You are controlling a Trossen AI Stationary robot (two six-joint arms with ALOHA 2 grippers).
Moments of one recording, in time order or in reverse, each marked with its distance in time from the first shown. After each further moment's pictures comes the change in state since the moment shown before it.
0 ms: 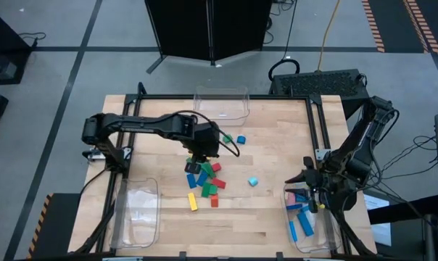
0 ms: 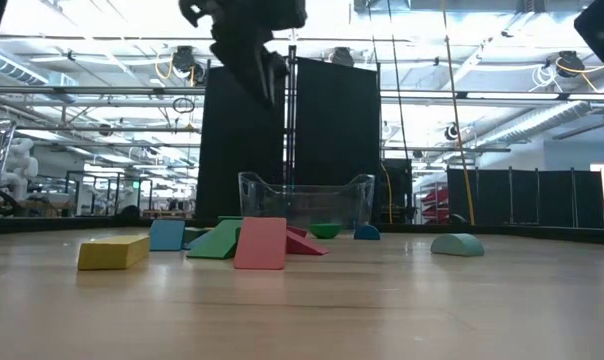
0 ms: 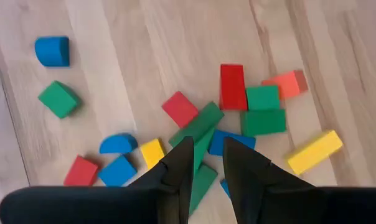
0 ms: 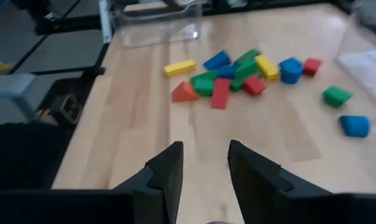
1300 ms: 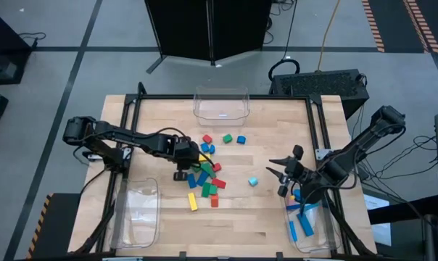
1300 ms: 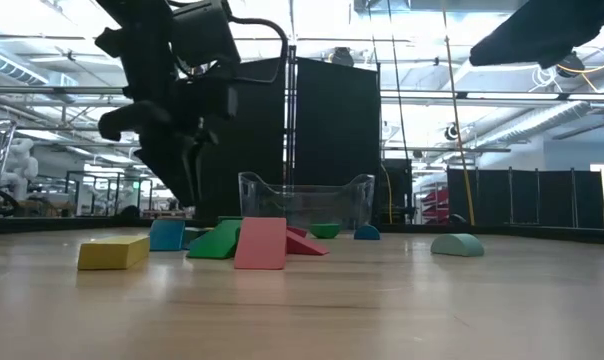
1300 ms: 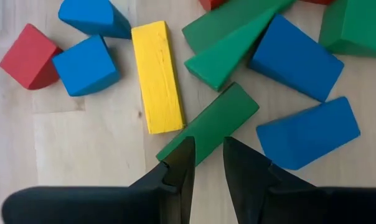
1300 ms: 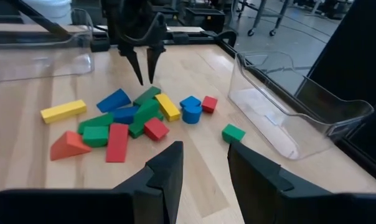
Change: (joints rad) left arm -0.053 -0.194 -0.660 0.461 -0.219 -0.201; right arm -0.325 0.199 0.000 0.228 0.173 -0.231
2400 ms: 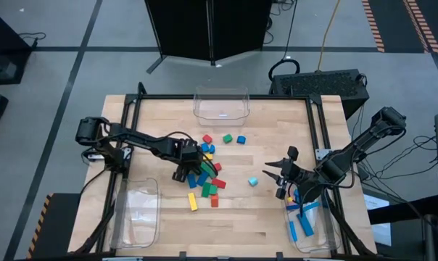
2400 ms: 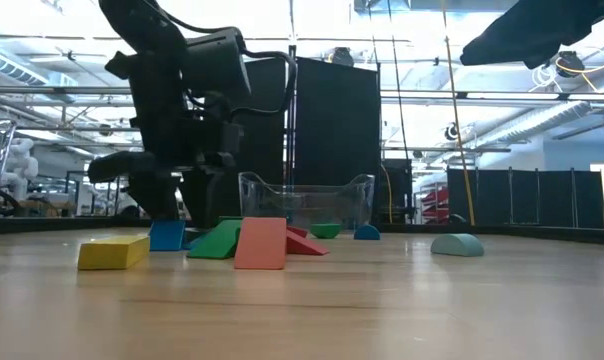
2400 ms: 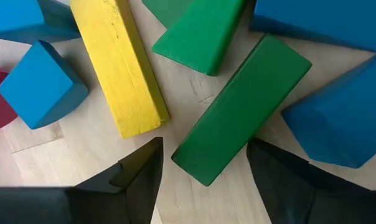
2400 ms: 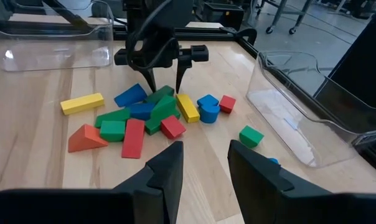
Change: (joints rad) left arm -0.002 0.145 0.003 0.044 -0.041 0.254; right arm -0.038 0.018 0.000 0.097 -0.105 -0.108
